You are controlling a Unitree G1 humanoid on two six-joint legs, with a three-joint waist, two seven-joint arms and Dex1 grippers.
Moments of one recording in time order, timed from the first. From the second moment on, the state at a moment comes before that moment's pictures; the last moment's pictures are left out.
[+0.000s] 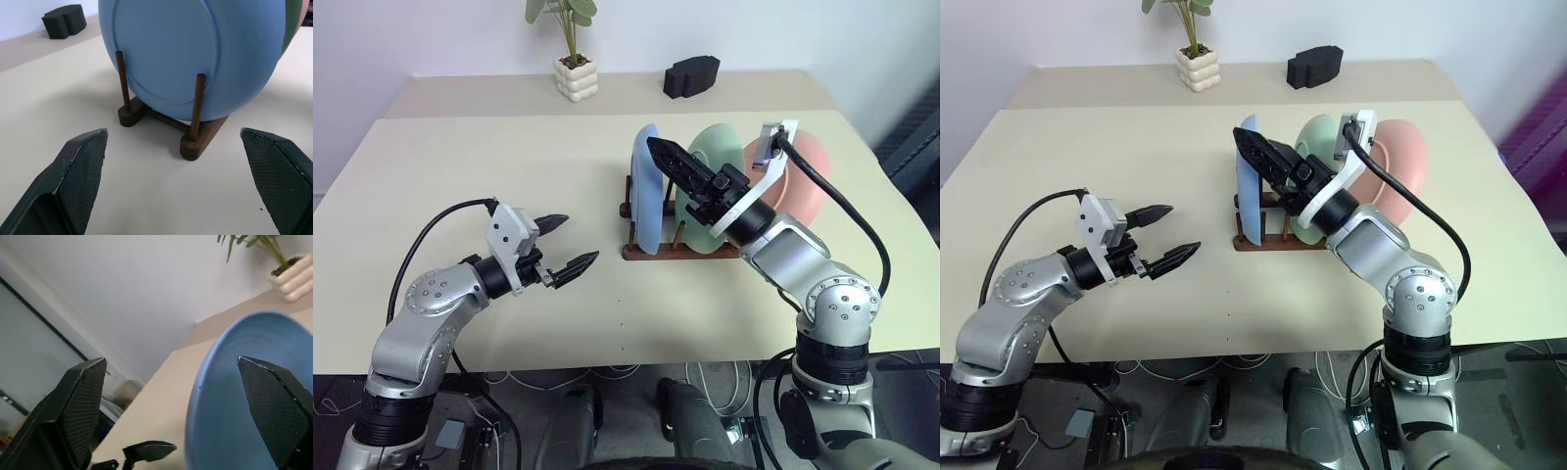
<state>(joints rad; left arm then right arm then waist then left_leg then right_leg) -0.15 0.59 0.08 -0.44 -0.47 0.47 -0.72 -0.50 -0.28 -0.12 -0.43 1.38 0.75 -0.11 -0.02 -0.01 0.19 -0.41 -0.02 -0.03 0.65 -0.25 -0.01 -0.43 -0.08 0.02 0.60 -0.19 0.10</state>
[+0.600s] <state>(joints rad) -0.17 0.58 0.02 -0.42 -0.46 0.46 -0.75 -0.60 -0.80 -0.32 -0.46 1.15 0.75 0.21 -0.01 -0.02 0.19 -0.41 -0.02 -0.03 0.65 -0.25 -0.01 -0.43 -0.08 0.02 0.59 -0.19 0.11</state>
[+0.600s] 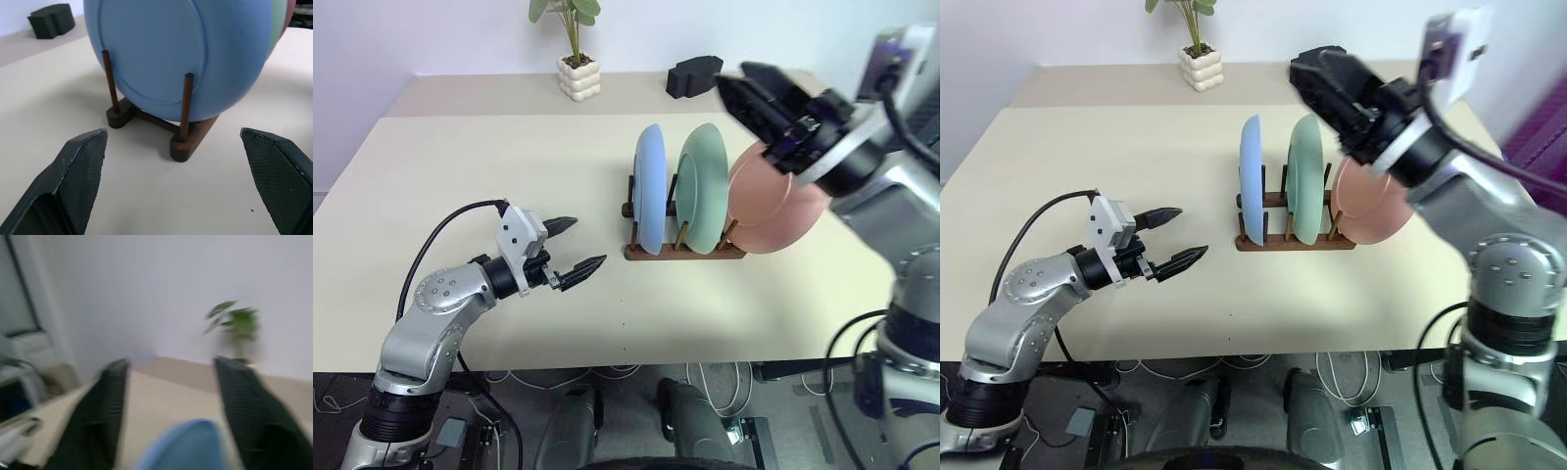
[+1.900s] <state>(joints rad) -0.16 0.56 -0.13 -0.36 -0.38 0.36 -0.83 -0.19 -0.97 -0.41 -0.43 0.64 0.78 0.50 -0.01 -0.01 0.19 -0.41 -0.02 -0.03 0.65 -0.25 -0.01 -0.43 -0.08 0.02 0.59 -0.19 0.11</state>
